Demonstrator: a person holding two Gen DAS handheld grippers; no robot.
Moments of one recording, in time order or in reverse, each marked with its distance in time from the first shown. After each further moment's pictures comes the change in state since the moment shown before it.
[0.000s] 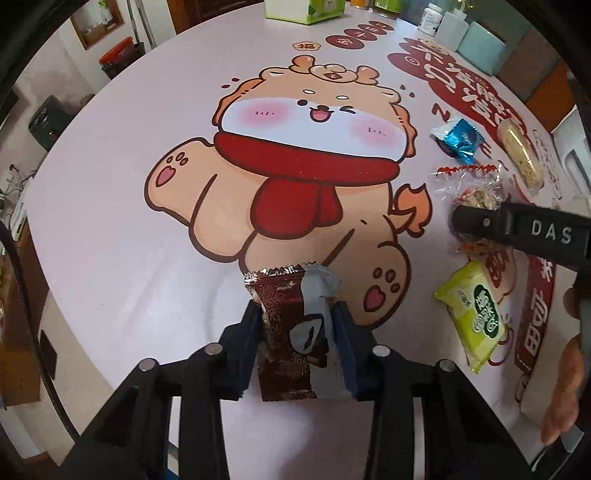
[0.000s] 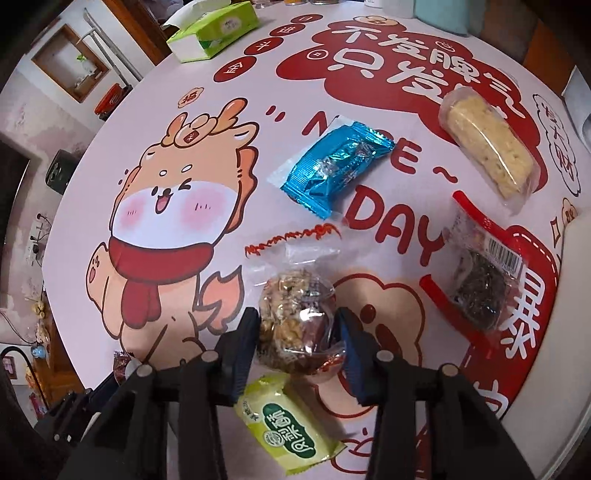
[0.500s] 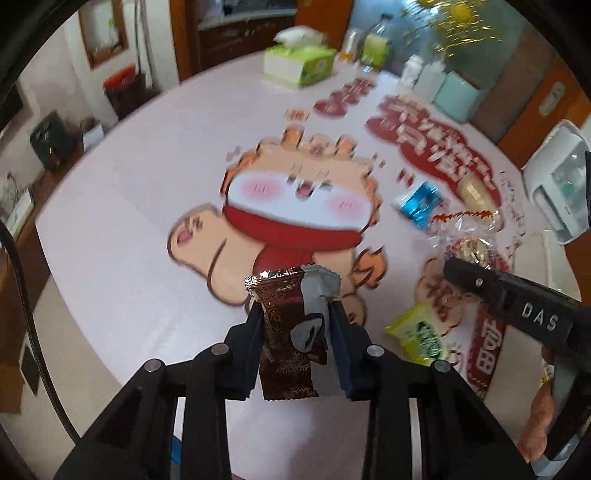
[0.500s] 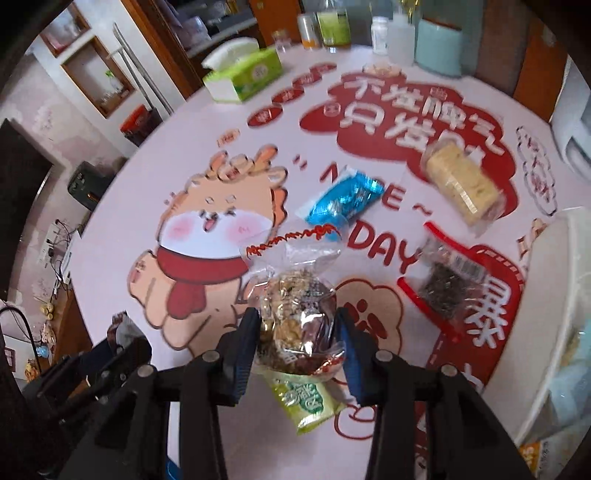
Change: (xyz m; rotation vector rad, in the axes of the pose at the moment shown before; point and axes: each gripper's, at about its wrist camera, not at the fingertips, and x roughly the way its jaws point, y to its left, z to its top) left arm -0.074 0.009 0.011 0.010 -0.185 -0.061; right arm -0.074 0.000 -0.022 -0.041 -0.154 0.044
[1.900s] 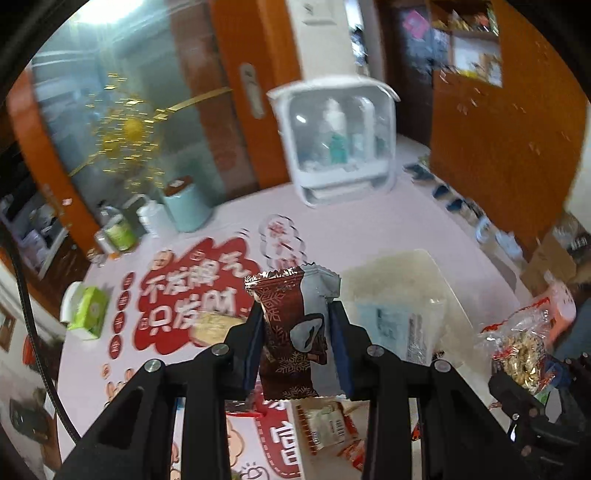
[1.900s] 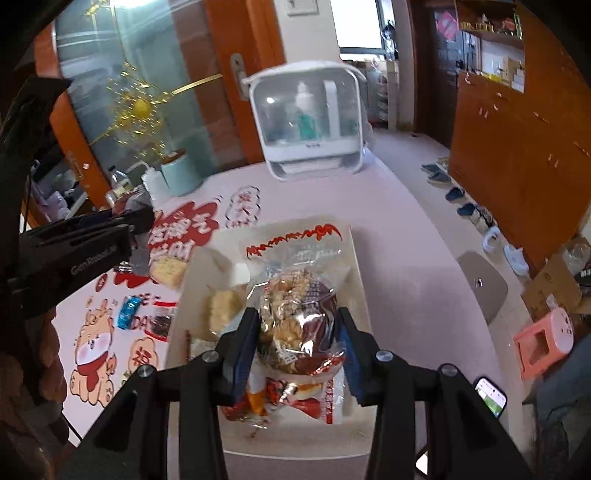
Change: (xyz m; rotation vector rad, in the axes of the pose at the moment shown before) left arm -0.102 -0.387 -0.009 0.850 -0.290 -0.230; right arm -0.222 -0.207 -0.159 0.544 -0.423 -0.395
